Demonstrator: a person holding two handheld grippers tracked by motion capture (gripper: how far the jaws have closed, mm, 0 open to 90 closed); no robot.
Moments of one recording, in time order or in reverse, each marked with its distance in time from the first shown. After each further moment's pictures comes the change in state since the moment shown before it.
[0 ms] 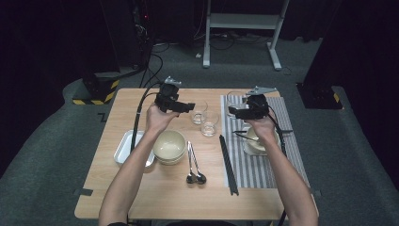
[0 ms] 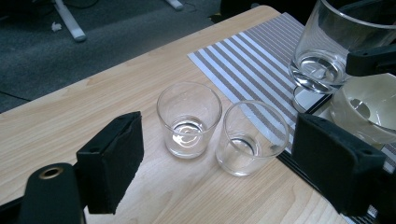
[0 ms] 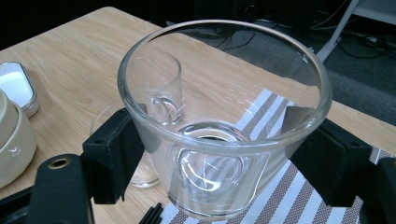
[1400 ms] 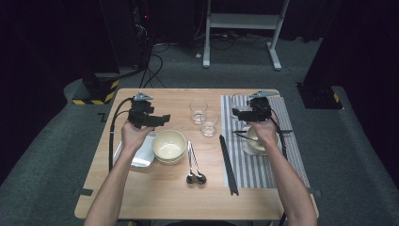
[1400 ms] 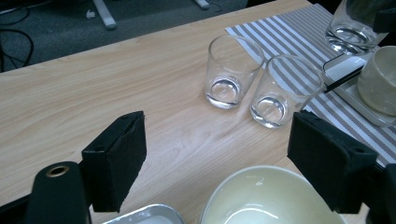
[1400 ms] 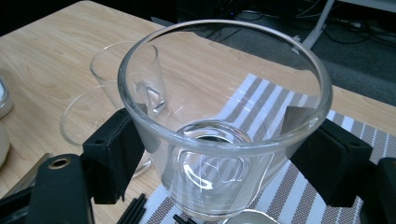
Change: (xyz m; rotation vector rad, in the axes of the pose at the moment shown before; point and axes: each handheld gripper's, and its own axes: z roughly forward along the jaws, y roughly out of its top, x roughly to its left) left arm 0.030 -0.070 -0.054 -0.022 0.078 -0.085; right arm -0.011 -0.016 0.003 0.016 -0.055 0.051
